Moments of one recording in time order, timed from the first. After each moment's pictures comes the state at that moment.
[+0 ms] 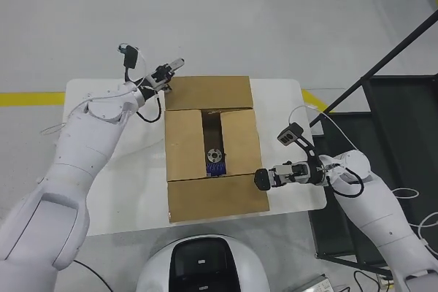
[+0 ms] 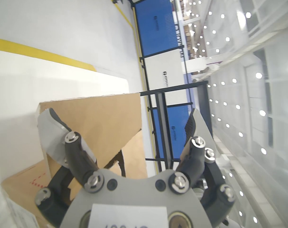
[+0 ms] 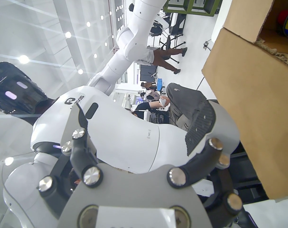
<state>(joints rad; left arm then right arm) 0.39 -1.38 -0.84 -0.51 -0.26 -0.42 -0.63 -1.23 -0.88 1.24 -1.50 0.83 -0.30 1.42</state>
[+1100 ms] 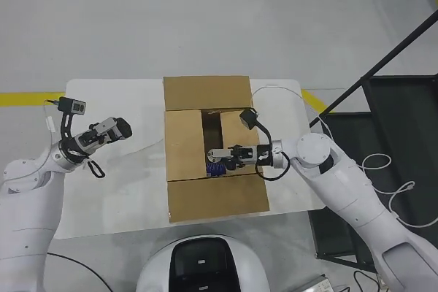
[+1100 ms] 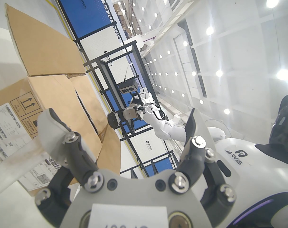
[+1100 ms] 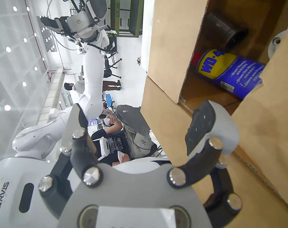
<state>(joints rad) 1.04 -1.11 -1.47 -1.21 -0.53 -0.54 -1.22 -0.99 -0.96 0.97 -1.53 0.35 -0.06 0.98</state>
